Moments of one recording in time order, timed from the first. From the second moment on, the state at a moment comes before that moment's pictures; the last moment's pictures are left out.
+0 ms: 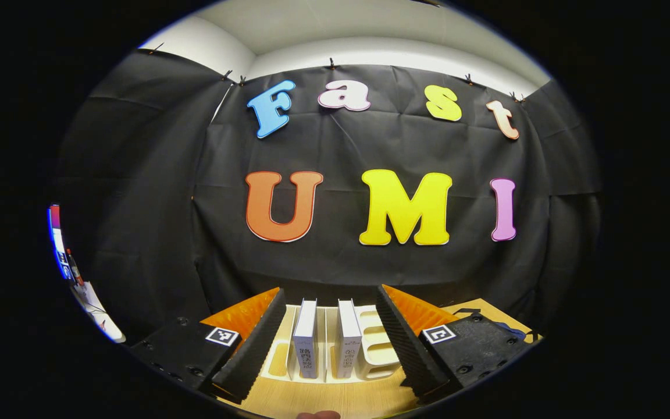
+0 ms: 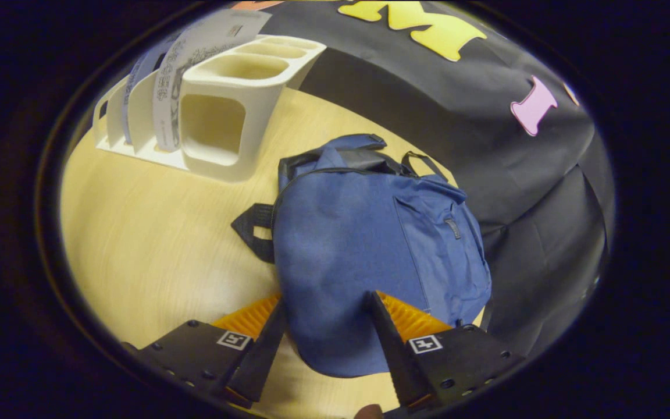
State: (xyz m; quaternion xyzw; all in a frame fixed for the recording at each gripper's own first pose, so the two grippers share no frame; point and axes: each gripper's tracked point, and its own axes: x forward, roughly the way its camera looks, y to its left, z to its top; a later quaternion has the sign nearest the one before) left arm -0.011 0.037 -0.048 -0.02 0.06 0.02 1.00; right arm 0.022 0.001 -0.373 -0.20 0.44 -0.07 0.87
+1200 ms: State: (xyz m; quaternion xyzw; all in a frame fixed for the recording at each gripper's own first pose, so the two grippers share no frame) left arm -0.003 0.024 -0.063 -0.04 0.09 0.01 1.00; right arm 0.035 -0.061 -0.322 -0.09 0.46 -0.07 0.88
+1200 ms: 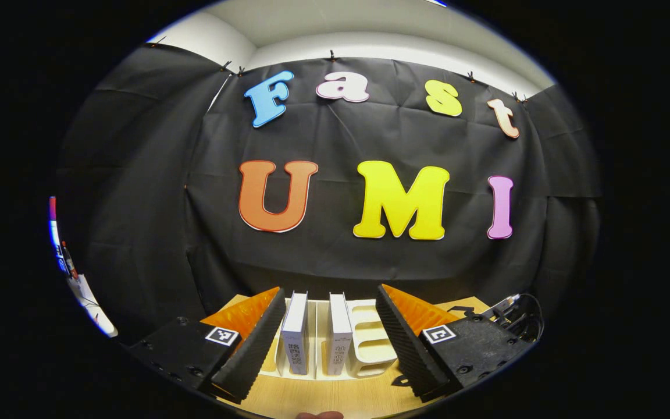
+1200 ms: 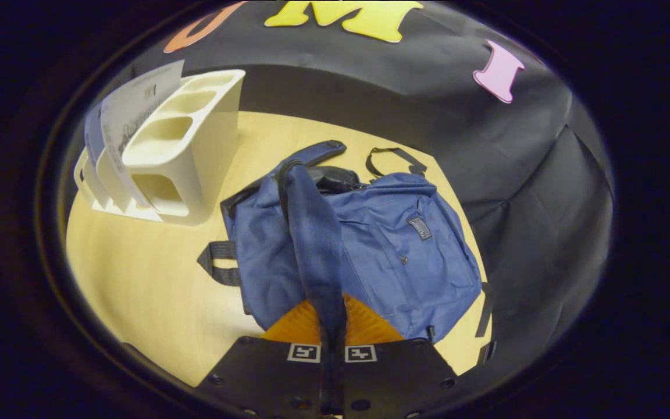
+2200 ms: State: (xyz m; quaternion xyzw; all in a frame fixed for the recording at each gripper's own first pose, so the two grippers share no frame) left arm 0.068 0.008 -0.119 -0.02 0.29 -0.05 0.96; right arm 0.089 -0.223 -0.174 -0.04 0.41 -0.02 0.91
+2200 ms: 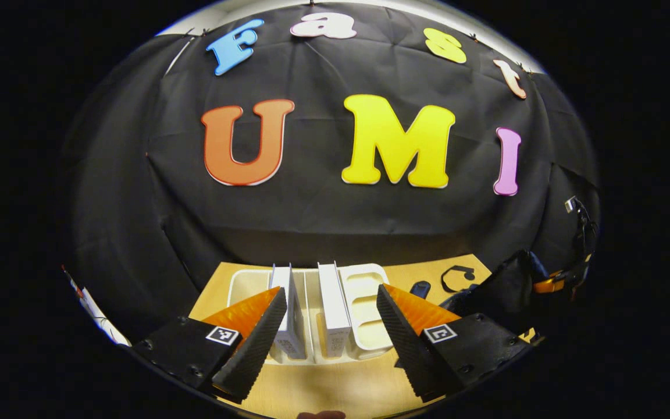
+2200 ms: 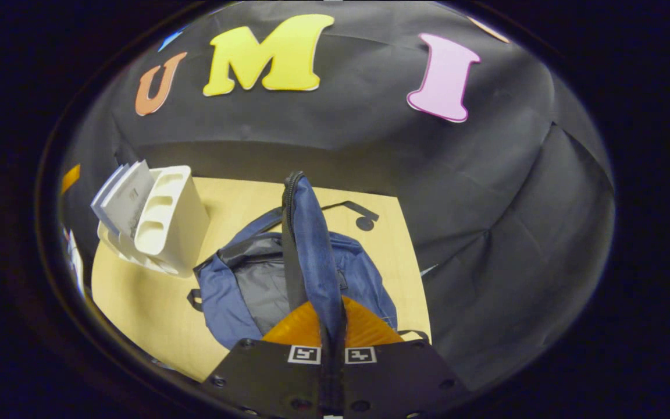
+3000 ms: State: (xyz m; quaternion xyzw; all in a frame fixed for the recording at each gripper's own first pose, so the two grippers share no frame) left arm 0.126 -0.019 -0.242 -0.02 0.59 -0.07 0.80; right arm 0.117 -0.270 -0.204 0.03 0.46 0.04 0.89
